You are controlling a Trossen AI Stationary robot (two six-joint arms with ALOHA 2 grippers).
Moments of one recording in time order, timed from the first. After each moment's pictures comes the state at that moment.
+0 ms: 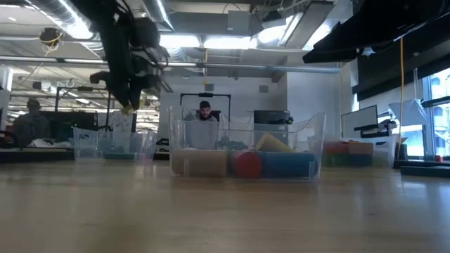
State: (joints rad) left arm 0.68 1.27 0.94 -0.73 -0.50 -0.46; right arm 0.47 1.22 0.61 0.13 0.55 0.12
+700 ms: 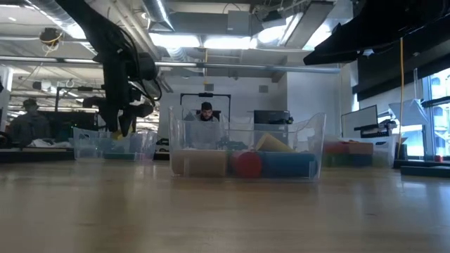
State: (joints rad) left arm 0.88 1.45 0.87 -0.61 -0.42 -0.45; right arm 0.47 1.22 0.61 0.11 0.55 0.12
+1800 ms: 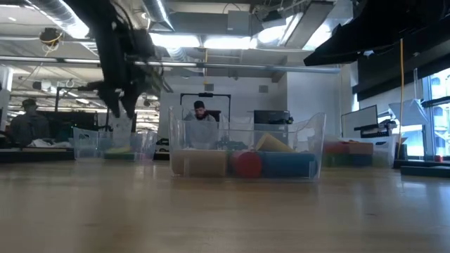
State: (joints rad) left arm 0.78 1.30 0.92 -0.78 -0.32 -0.28; right arm 0.47 1.22 0.61 0.10 0.55 0.12
